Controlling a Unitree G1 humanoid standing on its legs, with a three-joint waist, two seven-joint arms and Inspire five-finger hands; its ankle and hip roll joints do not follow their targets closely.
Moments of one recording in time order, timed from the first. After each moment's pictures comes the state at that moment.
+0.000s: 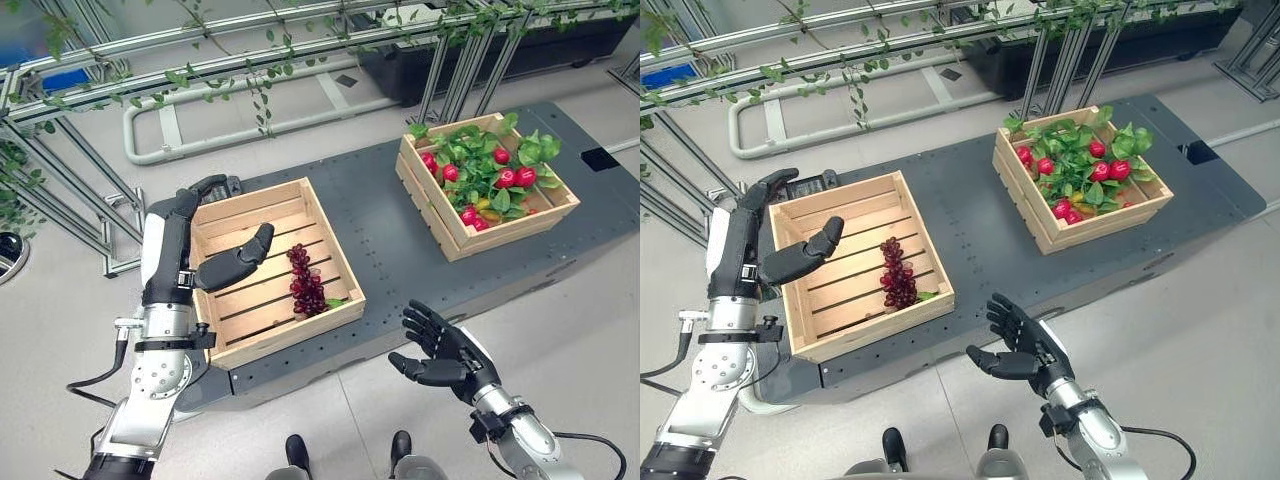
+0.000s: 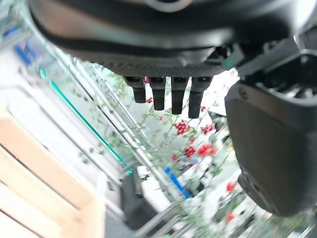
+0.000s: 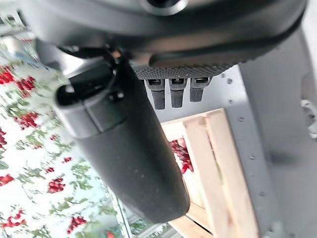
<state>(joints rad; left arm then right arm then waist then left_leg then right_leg) 0.06 0.62 0.03 -0.09 0.18 -0.27 0.33 0.30 -0.46 0.17 -0.03 0.51 -0.05 0.24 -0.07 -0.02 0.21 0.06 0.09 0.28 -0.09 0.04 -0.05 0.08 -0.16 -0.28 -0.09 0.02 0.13</state>
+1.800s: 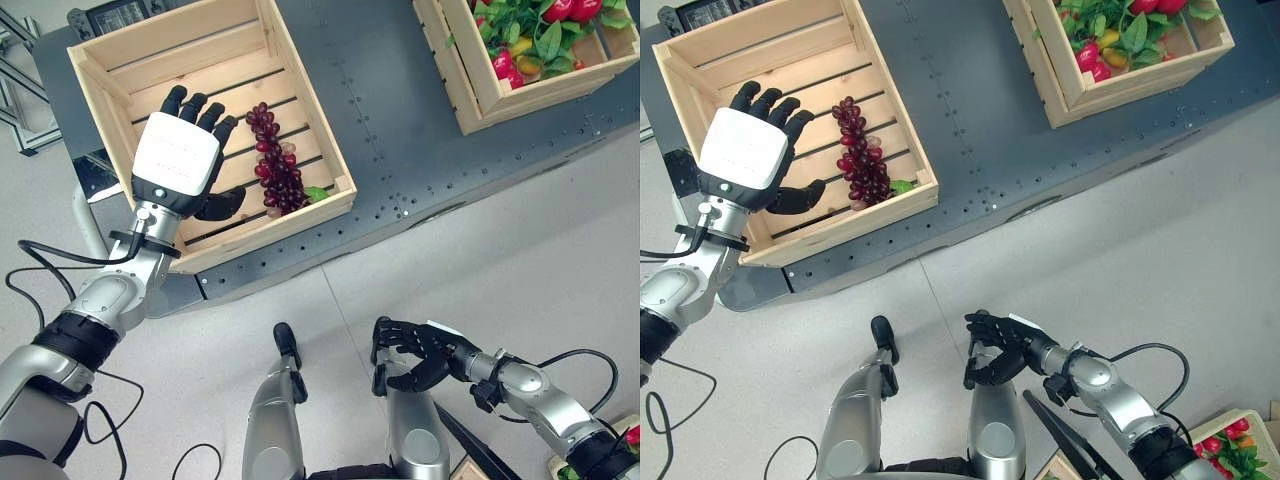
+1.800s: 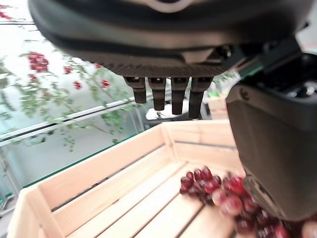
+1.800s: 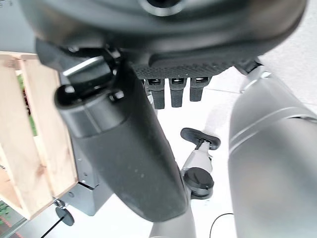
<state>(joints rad) -0.71 1.04 -0.66 0.38 0.92 0.15 0.56 -0.08 -0.74 0.48 0.15 0.44 0.12 0.38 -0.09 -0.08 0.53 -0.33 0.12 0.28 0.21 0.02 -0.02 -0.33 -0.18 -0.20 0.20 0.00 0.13</state>
